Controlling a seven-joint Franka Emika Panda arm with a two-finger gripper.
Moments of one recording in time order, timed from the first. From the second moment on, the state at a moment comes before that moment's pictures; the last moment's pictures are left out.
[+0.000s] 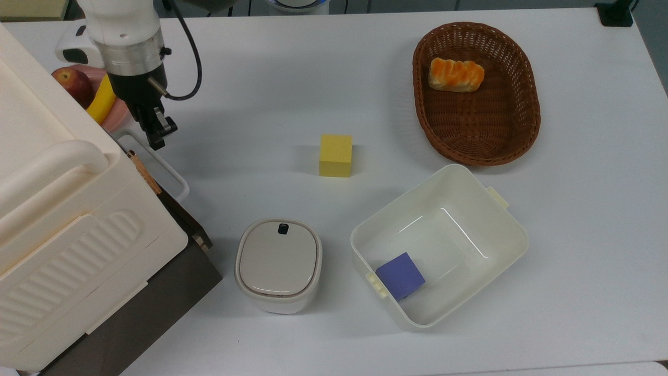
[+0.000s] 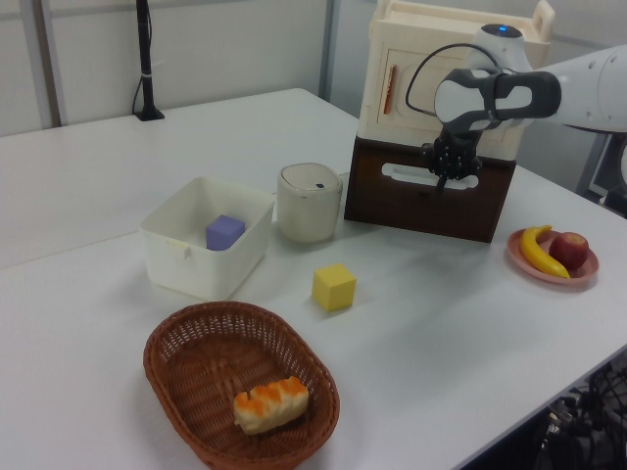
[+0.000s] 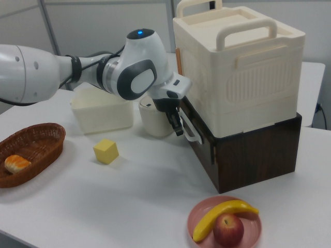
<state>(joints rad) -0.12 0.27 -0.17 -1.72 0.01 2.23 0.55</state>
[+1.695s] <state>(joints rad) -0.16 0.30 -0.17 -1.71 0.01 2.25 0.54</state>
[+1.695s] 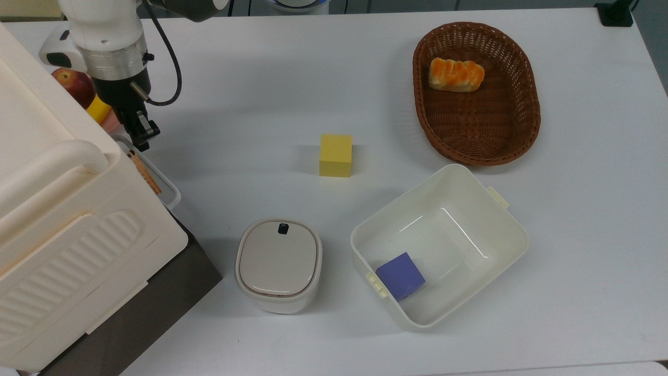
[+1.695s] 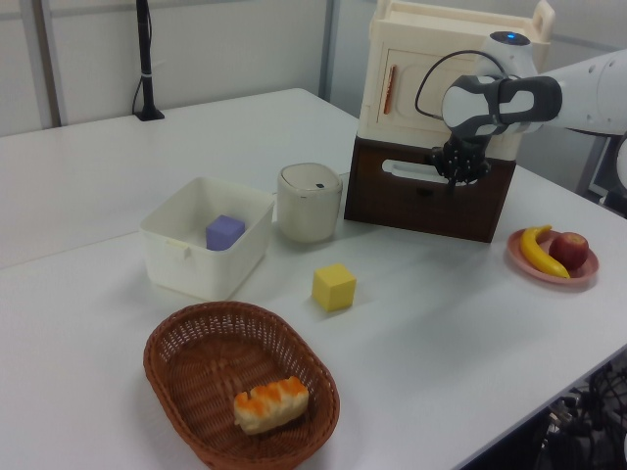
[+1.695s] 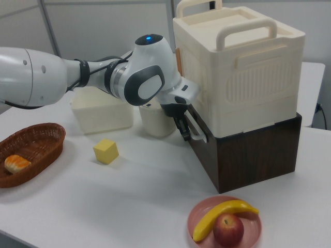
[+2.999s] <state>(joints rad) 0.07 0.04 -0.03 -1.67 -0.01 1.86 0.05</state>
